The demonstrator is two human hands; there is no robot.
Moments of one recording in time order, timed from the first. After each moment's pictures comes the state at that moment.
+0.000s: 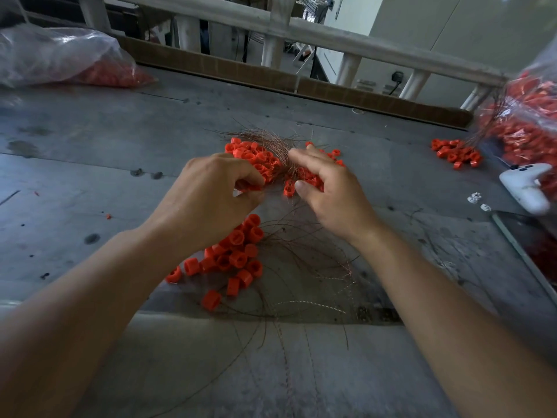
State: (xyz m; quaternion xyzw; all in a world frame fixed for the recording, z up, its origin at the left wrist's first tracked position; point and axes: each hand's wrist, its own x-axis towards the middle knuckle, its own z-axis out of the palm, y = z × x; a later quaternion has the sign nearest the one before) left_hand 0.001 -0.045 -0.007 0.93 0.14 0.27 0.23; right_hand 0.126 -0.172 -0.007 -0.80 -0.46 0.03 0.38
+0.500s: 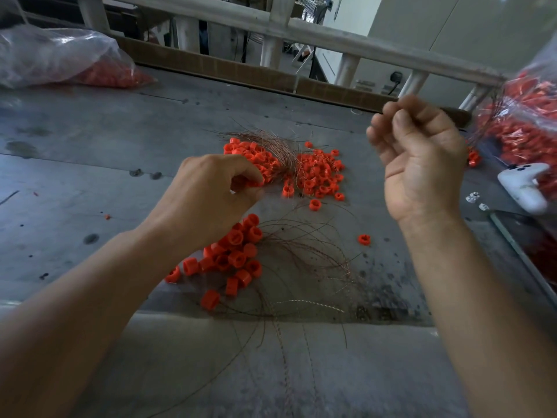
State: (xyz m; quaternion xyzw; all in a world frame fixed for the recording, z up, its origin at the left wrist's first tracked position) left_hand -0.001 -0.047 -0.003 0.91 0.16 0.28 0.28; right_hand 0.135 -0.200 0.039 -0.47 -0.24 0.04 0.85
